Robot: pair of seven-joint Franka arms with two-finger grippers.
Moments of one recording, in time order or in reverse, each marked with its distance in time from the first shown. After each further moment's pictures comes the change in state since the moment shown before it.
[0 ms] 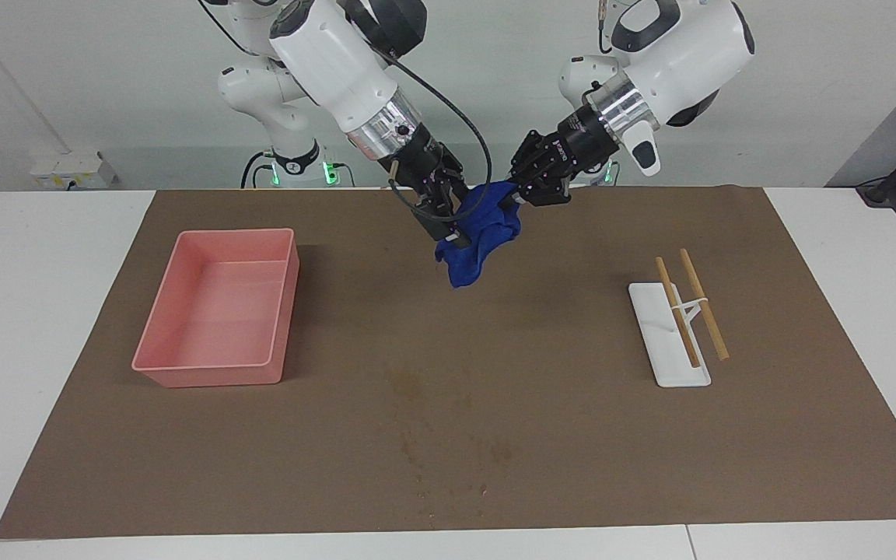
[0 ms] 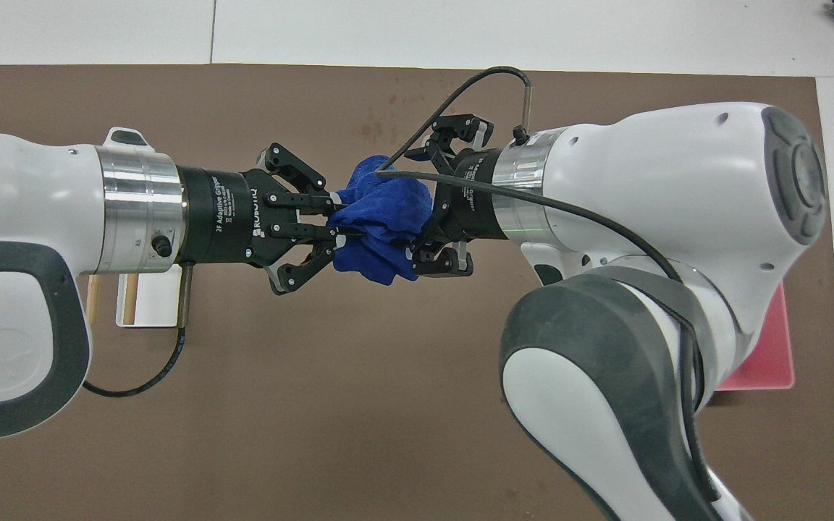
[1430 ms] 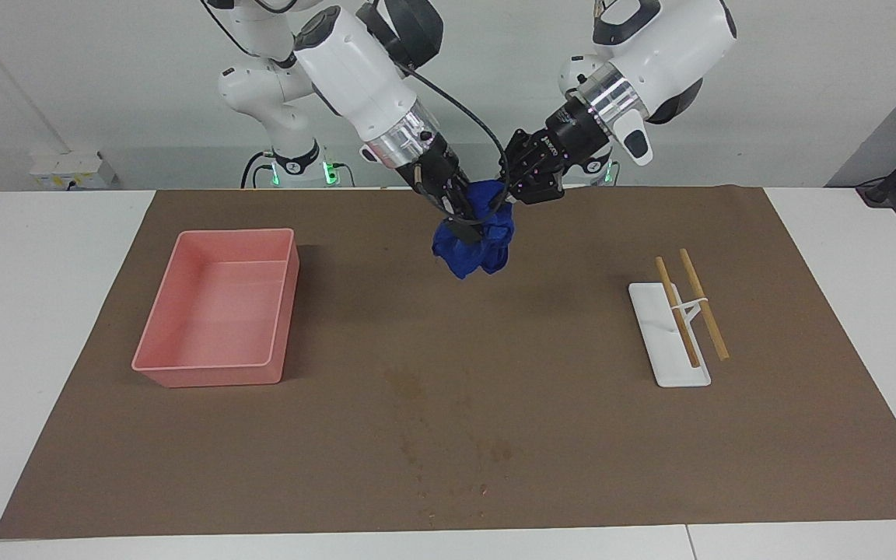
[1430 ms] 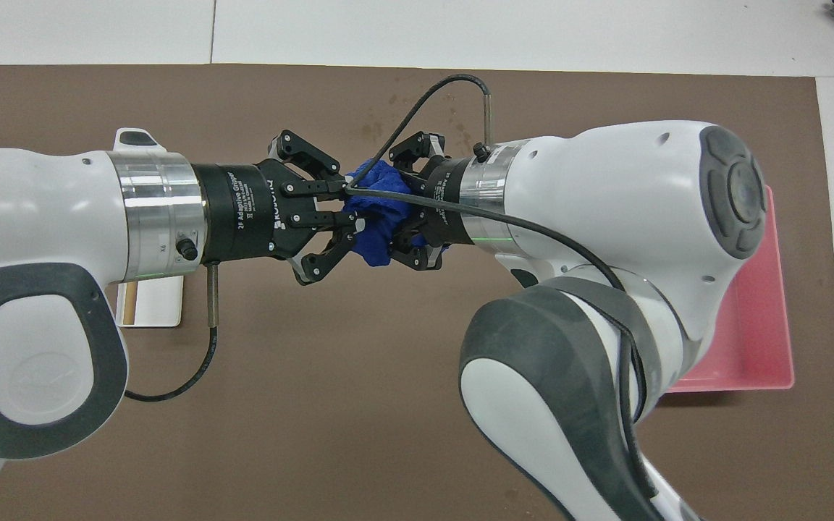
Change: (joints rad) left arm -0.054 -0.005 0.000 -0.014 0.000 0.147 -0.037; right arm 0.044 0.023 -0.005 -0.007 -0.037 0.055 -0.156
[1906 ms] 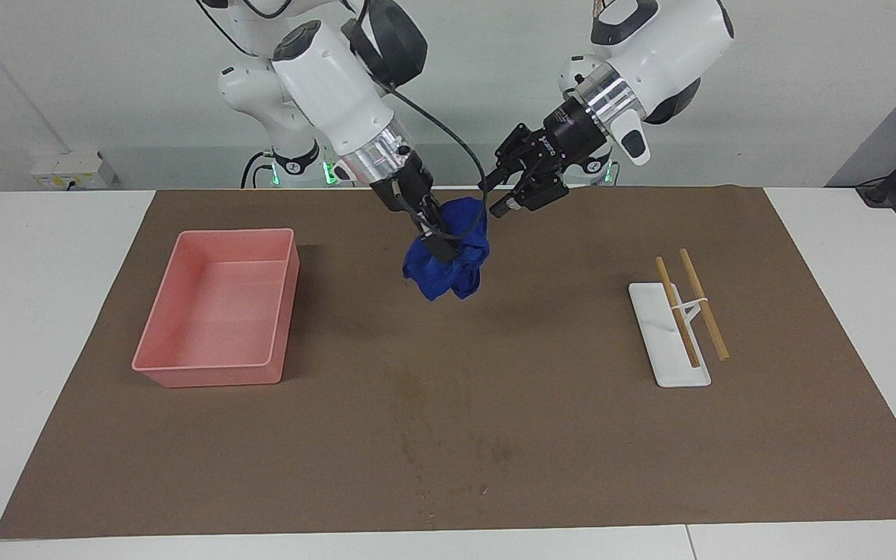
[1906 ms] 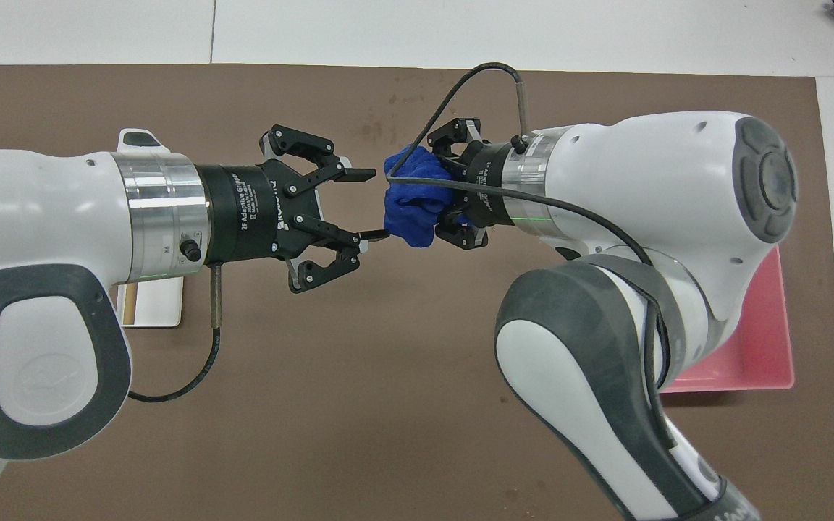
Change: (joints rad) left arm -0.004 0.001 0.001 0.000 0.002 0.005 0.000; right arm -0.066 -0.004 -0.006 -0.063 -0.030 0.054 -0.203
